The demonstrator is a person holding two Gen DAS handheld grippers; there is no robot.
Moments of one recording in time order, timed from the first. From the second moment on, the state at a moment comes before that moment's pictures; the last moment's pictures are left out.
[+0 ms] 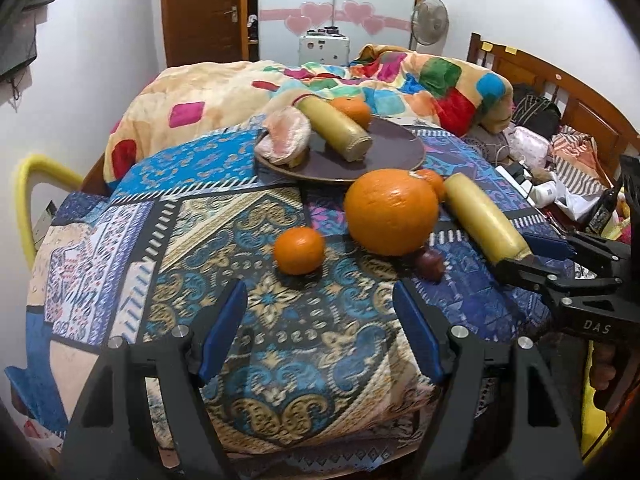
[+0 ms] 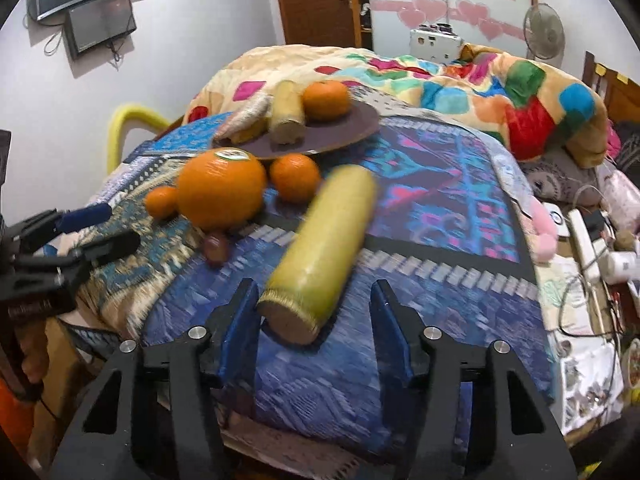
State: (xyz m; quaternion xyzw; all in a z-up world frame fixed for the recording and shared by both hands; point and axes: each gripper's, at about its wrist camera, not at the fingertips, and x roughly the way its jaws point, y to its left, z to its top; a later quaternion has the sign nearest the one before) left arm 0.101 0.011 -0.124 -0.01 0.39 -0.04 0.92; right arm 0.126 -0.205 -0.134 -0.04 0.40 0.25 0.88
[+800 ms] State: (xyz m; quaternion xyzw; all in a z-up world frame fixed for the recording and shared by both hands) left arm 0.167 -0.026 -0.125 0.00 0.39 -0.09 0.92; right arm 0.178 -0.207 -0.132 -0.04 0.41 0.26 0.87
